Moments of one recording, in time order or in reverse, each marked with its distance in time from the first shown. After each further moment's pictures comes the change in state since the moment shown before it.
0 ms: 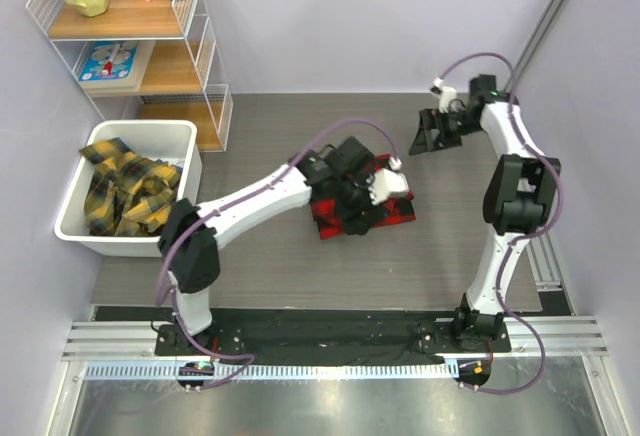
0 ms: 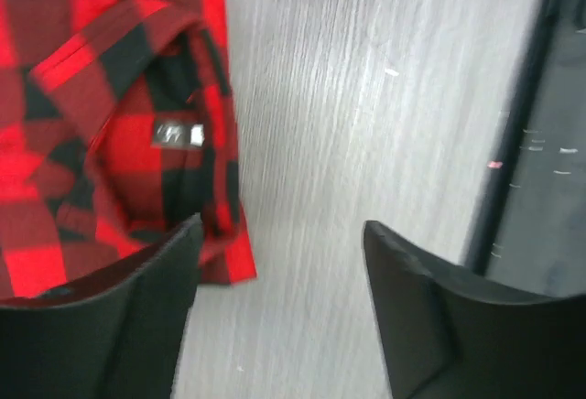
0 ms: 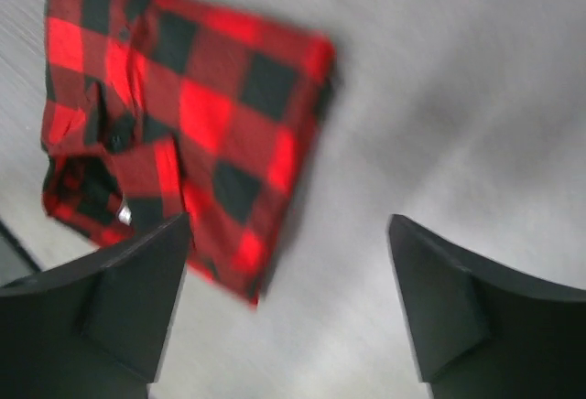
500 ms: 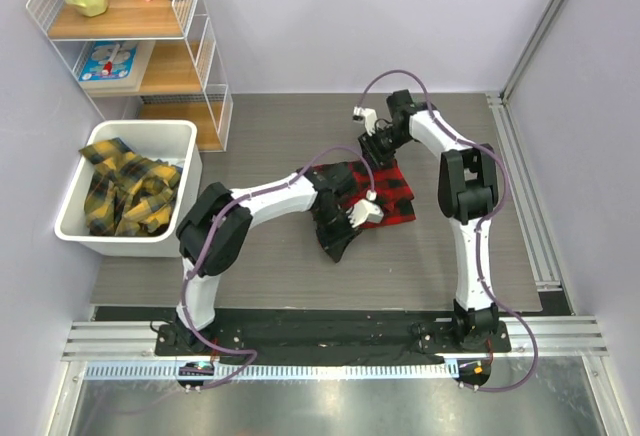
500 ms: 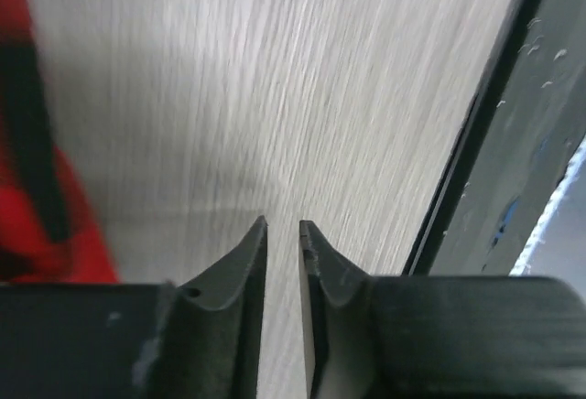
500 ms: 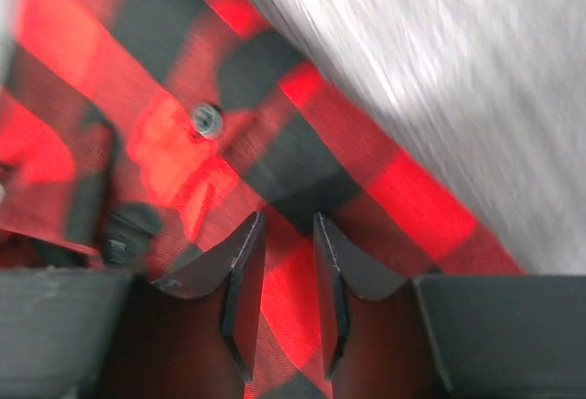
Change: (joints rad) left arm 0.118 0.120 -0.214 -0.031 0.272 -0.022; right arm 0.355 0.265 0.166 0.057 0.039 -0.159
